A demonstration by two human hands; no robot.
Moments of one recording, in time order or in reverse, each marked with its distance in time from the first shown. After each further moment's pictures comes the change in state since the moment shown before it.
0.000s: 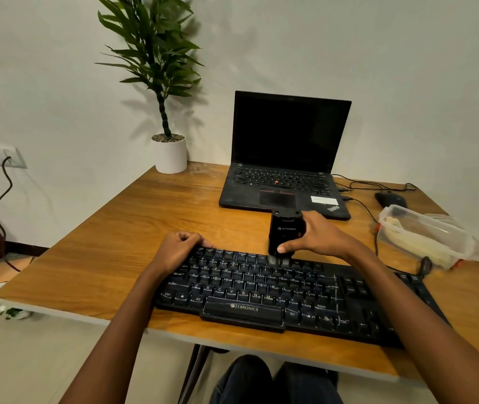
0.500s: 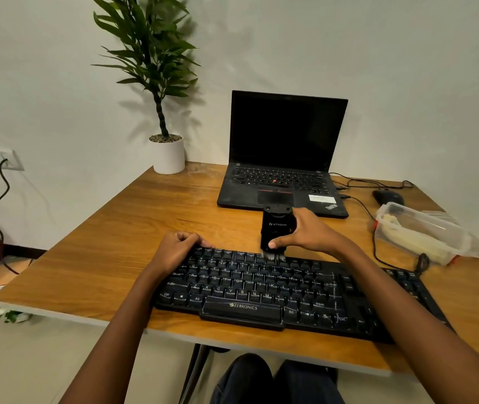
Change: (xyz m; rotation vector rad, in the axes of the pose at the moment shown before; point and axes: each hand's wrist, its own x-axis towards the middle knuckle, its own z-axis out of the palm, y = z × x) left_hand 0.001 0.000 0.000 -0.007 -0.001 0.000; right_hand 0.010 -0.001 0.006 -0.005 0.039 0.004
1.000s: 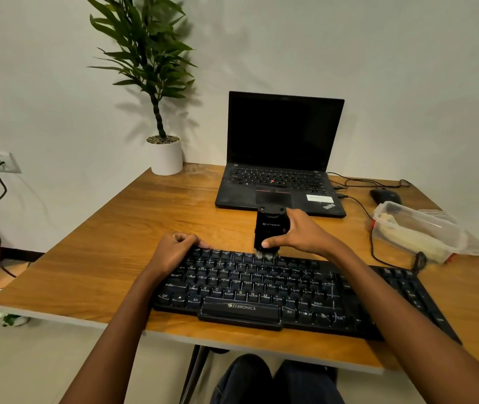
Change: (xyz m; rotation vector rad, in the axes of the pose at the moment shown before) left_hand -0.001 0.001 0.000 0.017 0.009 0.009; right_hand 0.002 -0.003 0.008 0.023 0.025 -0.028
